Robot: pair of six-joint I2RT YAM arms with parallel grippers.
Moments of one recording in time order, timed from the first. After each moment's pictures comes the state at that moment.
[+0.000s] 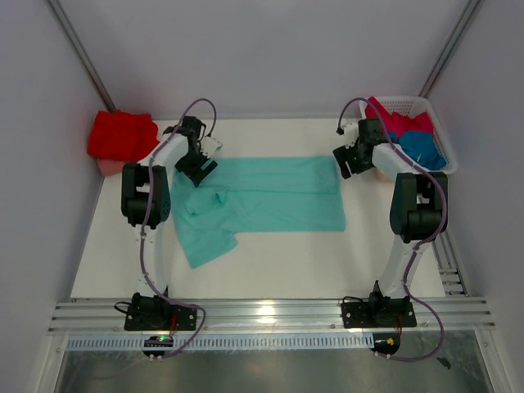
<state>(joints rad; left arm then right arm) -0.15 2.26 1.84 -0.88 -0.07 0.60 0.02 1.96 1.45 -0.49 -0.07 -0.39</state>
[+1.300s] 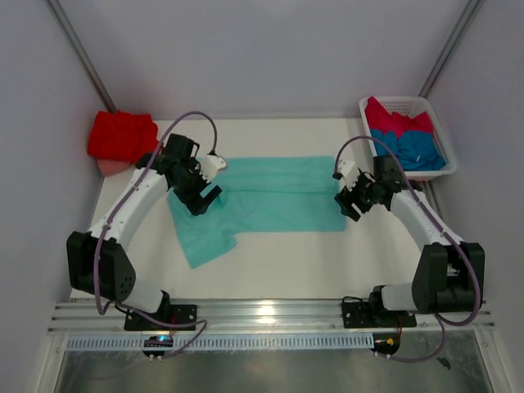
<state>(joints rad) -0.28 1.52 1.34 -0.98 0.19 0.59 0.02 1.39 0.94 -0.56 -0.44 -0.82</state>
